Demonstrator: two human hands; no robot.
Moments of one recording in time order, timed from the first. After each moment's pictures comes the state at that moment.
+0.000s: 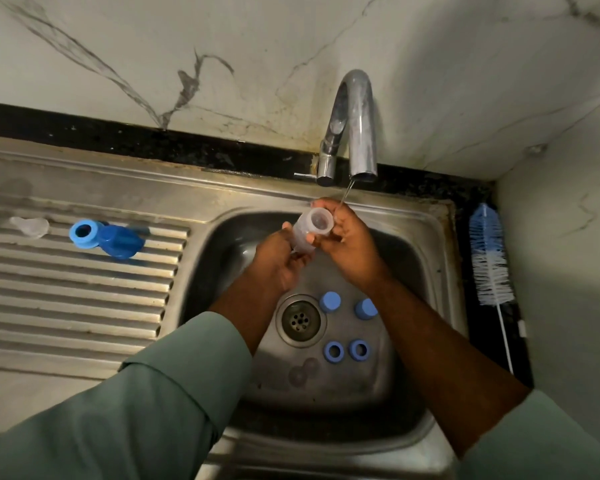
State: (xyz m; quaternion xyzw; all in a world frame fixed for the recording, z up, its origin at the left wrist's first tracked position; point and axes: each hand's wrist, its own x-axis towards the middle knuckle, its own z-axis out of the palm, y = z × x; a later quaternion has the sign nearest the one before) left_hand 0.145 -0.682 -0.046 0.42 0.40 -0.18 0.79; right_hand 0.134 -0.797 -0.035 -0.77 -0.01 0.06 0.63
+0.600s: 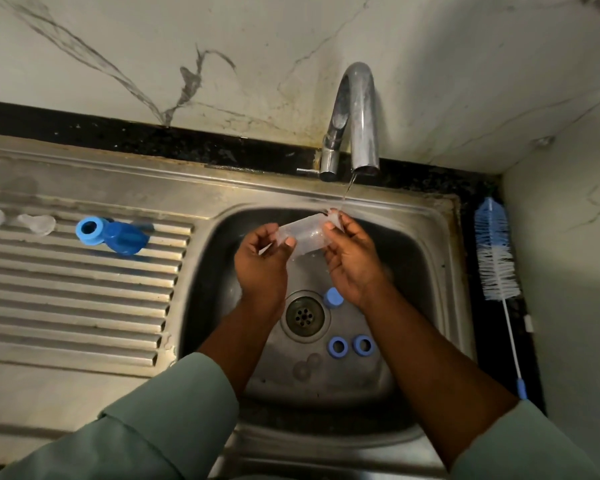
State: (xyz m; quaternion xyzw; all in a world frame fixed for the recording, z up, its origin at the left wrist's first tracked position) left_hand 0.098 -0.666 -0.048 0.60 0.28 0.03 0.75; right_hand 0.120 -0.785 -0.050 -0.44 0.25 0.08 0.86
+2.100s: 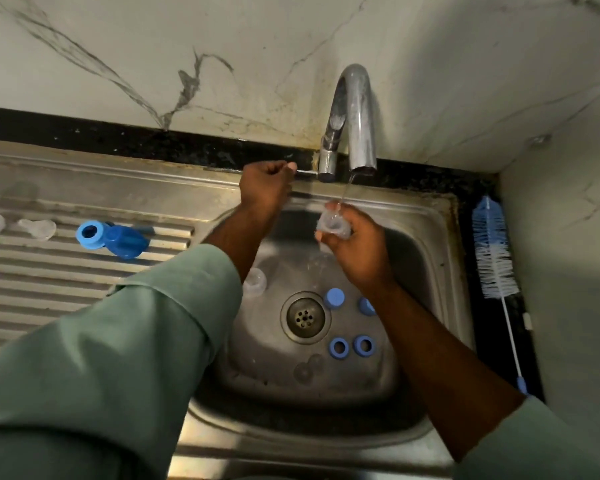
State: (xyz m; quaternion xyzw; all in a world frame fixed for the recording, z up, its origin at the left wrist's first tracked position) left_hand 0.213 -0.654 -0.032 0.72 0.15 -0.04 0.68; right_hand 0.121 -0.795 -0.038 -0.85 0.04 -0.02 0.53
